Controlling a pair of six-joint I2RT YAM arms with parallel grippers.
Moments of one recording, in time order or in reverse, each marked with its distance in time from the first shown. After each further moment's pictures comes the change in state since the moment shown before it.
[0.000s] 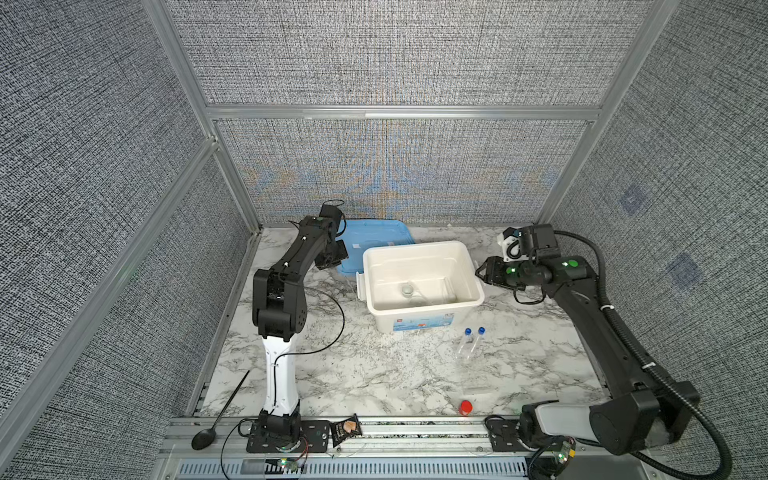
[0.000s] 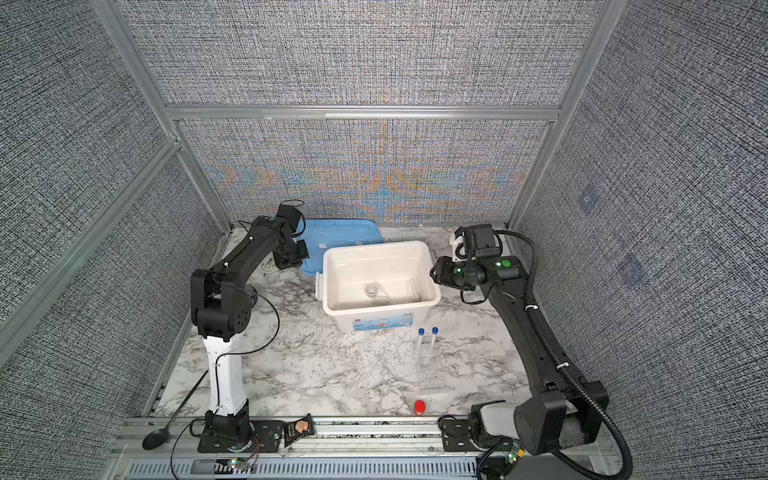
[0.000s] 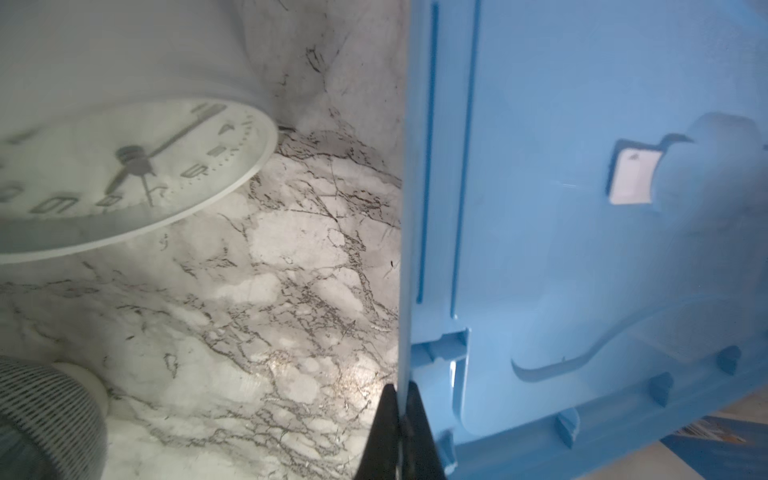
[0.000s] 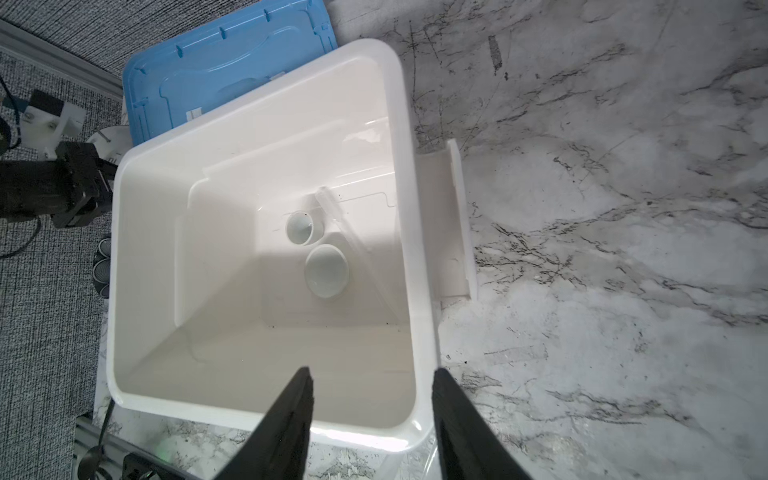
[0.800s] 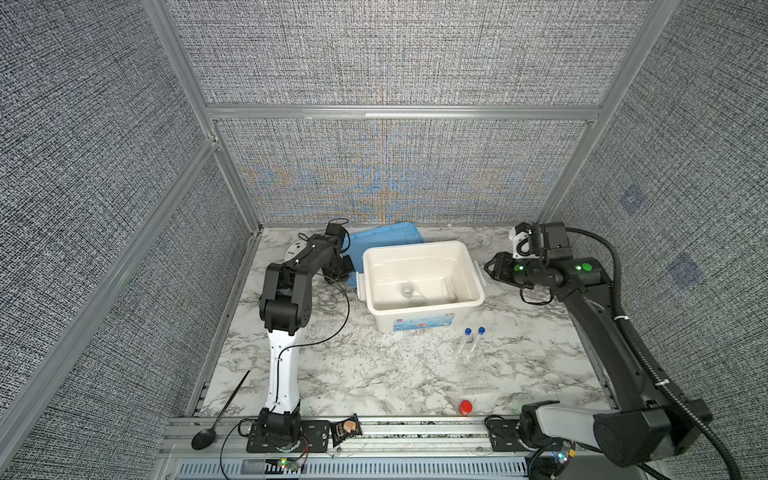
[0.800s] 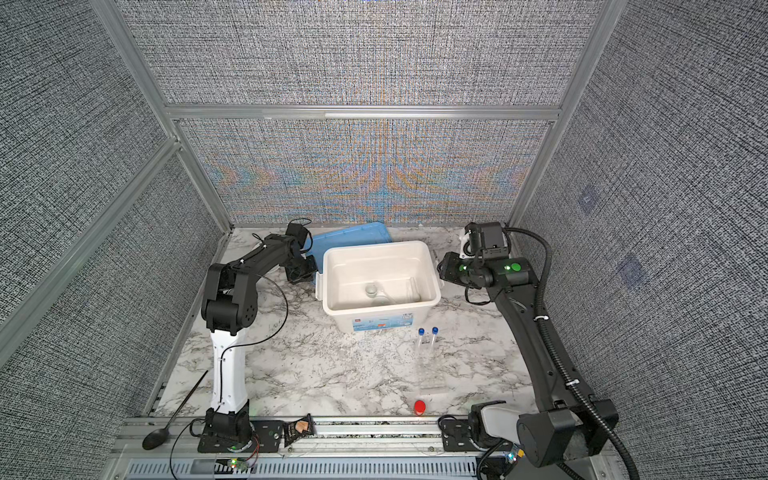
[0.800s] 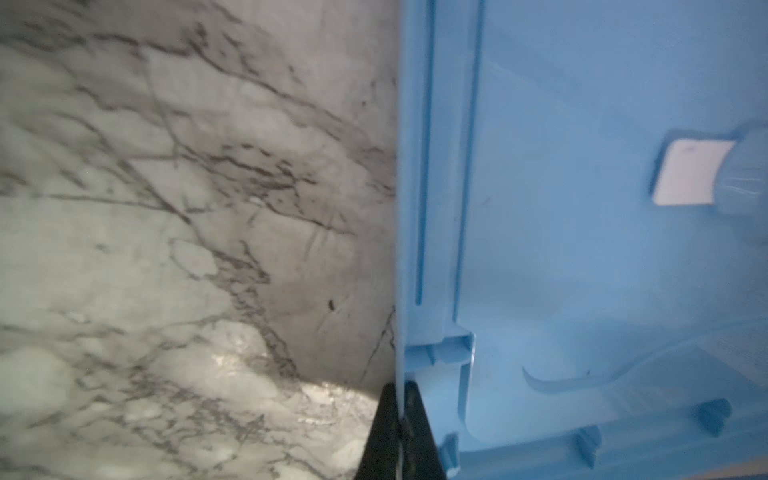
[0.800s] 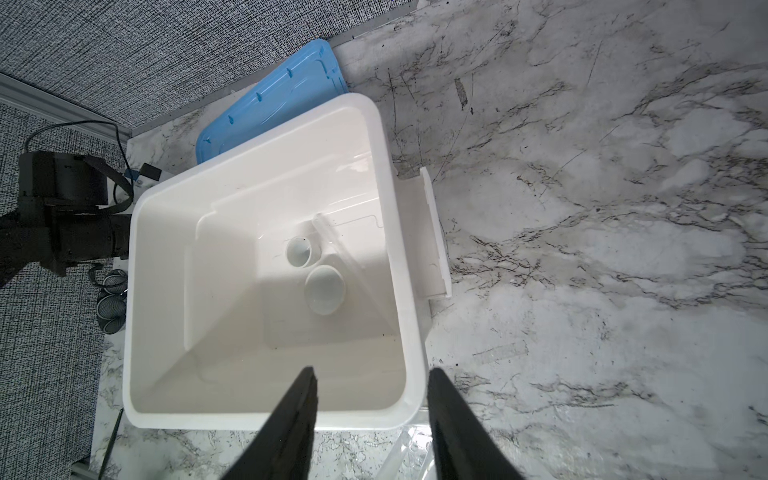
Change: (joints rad) left arm -0.005 0.099 -0.189 0.234 0.118 -0.016; right arm -0.018 -0.066 0.032 -0.036 0.083 0.063
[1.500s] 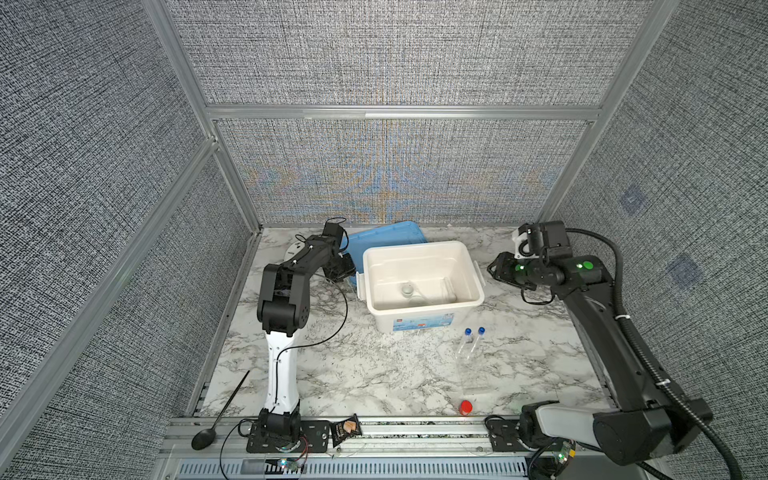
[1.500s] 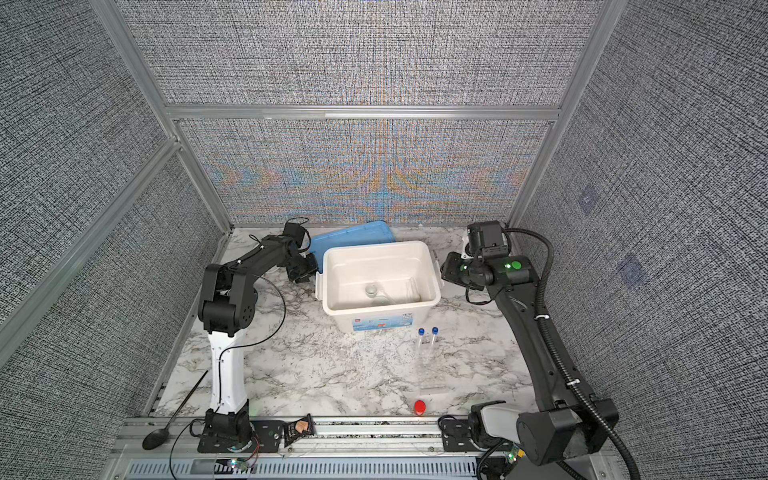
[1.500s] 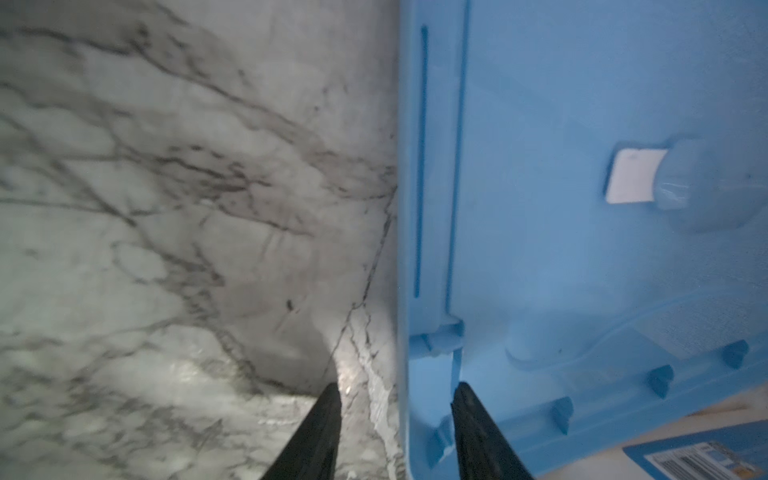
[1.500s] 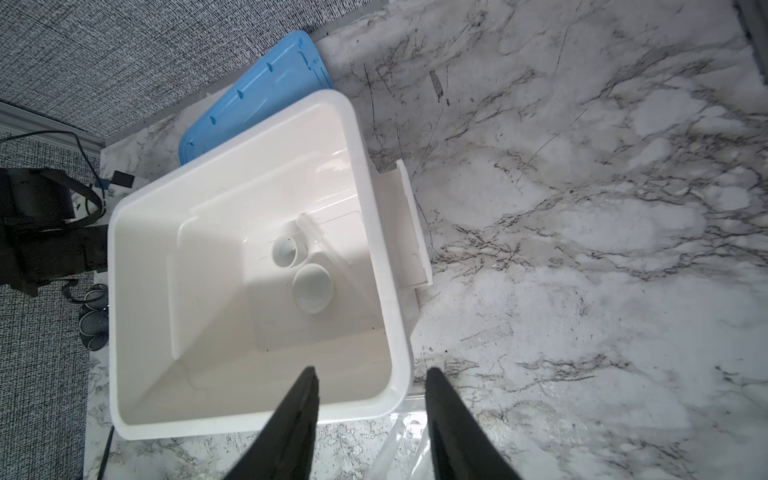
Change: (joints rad) left arm 0.005 -0.009 -0.019 0.063 0.111 -0.021; right arm 0.009 0.004 0.045 -0.060 0.063 0.037
